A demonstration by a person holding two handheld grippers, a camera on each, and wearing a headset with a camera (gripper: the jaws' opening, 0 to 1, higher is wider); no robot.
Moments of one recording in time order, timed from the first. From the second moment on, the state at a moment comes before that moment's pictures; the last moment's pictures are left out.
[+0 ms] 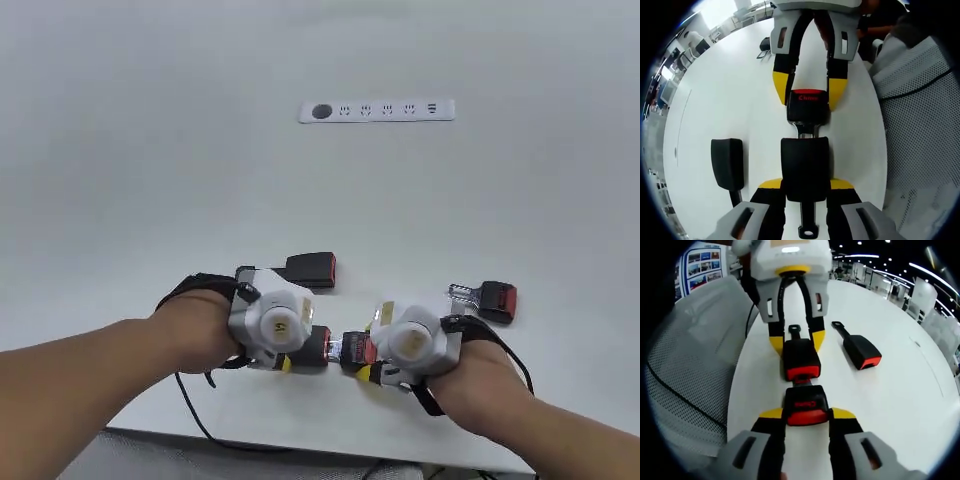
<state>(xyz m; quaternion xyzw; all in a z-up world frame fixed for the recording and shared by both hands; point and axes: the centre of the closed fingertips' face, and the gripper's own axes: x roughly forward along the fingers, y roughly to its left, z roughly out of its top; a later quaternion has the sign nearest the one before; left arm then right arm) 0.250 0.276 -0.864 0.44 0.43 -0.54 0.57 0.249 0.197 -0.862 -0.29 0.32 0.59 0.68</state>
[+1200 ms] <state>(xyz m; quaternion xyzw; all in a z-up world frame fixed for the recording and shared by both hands) 0.250 0.277 -0.865 0.45 0.43 -0.55 0.56 0.251 0.203 -0.865 -0.30 0.31 0.60 0.68</state>
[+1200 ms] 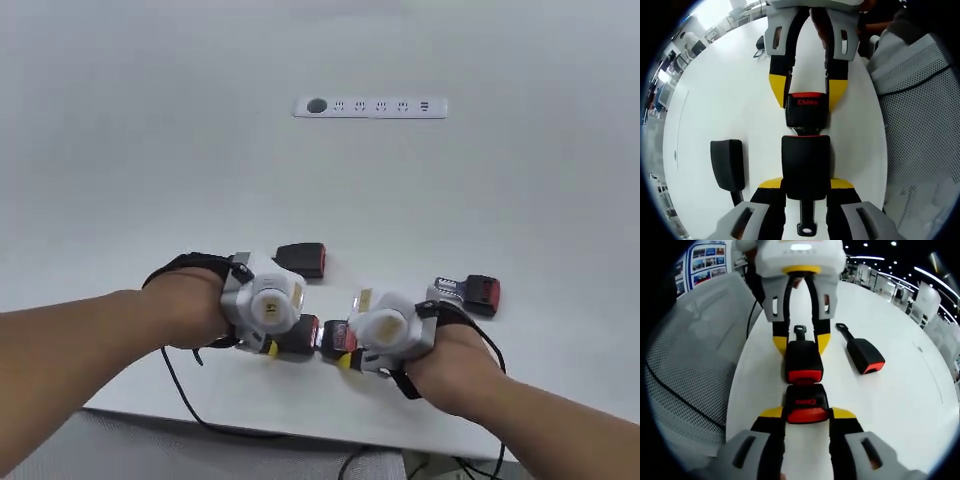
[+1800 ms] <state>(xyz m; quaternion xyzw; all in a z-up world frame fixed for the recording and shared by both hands) 0.249 0.277 -0.863 0.46 0.44 -0.53 0.56 0.246 0.199 -0.863 -0.28 0.32 0.59 0.68</state>
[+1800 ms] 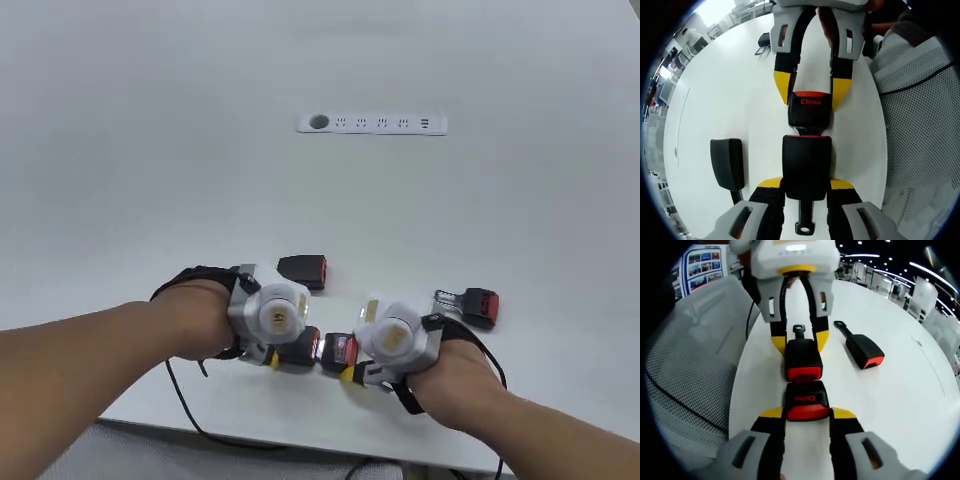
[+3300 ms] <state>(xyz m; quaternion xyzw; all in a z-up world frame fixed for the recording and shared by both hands) 0.359 0.285 -0.819 0.42 0.40 -0.46 0.67 0.327 0.060 -0.813 -0.27 0.32 0.48 0.77</state>
